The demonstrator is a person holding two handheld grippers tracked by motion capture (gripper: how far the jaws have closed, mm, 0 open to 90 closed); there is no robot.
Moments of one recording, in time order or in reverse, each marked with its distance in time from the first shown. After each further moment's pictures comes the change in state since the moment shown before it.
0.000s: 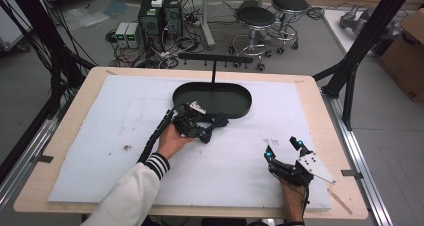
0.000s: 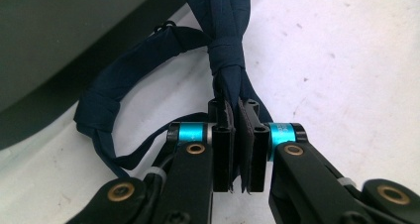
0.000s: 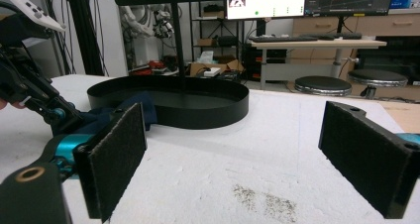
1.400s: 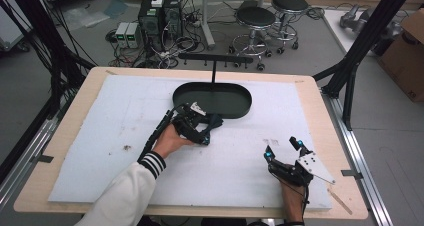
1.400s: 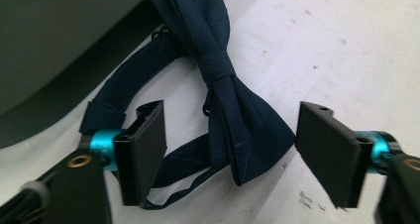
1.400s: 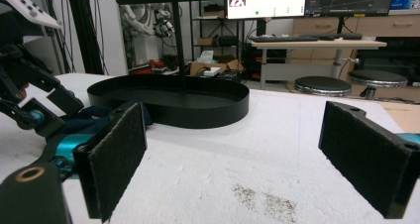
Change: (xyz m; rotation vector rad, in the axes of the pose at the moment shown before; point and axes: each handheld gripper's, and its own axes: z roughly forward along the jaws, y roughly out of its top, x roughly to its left) left arm -0.002 -0.002 0.002 0.055 0.045 0.039; right arm 0.001 0.000 0.000 0.007 0.002 0.000
